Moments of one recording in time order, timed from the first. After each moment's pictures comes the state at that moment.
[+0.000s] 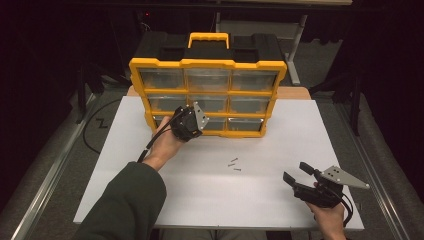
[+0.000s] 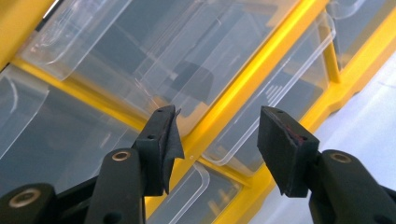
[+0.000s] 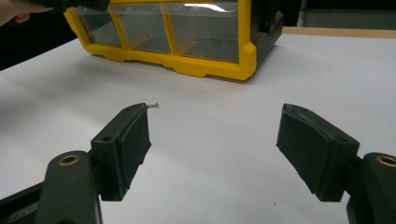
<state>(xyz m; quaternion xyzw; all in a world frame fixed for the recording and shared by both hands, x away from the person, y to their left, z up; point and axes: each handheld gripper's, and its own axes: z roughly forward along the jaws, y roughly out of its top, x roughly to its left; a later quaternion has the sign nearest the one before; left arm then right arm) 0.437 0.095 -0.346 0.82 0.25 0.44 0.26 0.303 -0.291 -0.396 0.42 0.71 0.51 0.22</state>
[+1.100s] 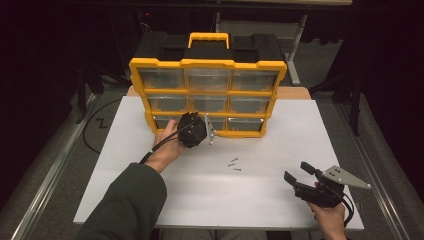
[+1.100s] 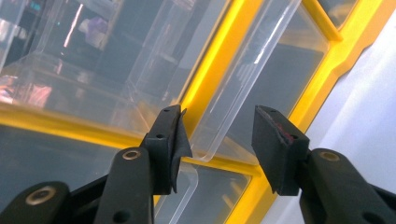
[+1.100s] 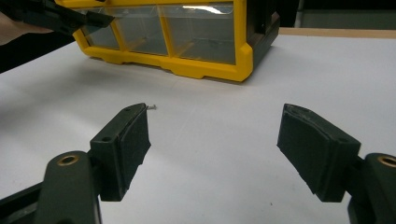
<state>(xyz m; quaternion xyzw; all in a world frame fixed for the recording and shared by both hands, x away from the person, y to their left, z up) 0.430 0.077 -0.369 0.83 0.18 0.49 0.17 0.303 -0.293 -0.395 0.43 0.71 0.51 0.23</state>
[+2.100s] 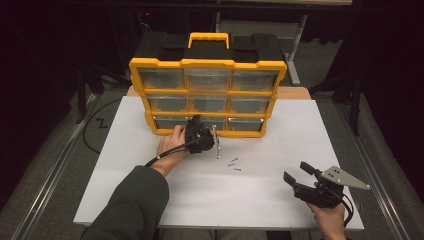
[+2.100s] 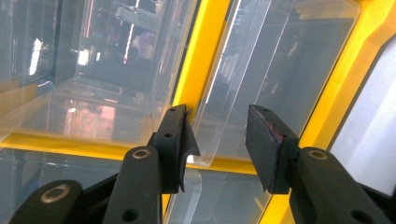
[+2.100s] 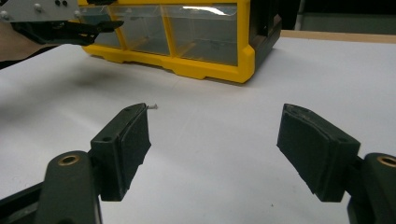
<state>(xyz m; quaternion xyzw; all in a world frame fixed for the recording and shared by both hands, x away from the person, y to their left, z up) 0.424 0.061 -0.402 0.79 0.12 0.60 0.08 0.302 -0.291 -0.394 0.42 0.71 0.51 0.23</state>
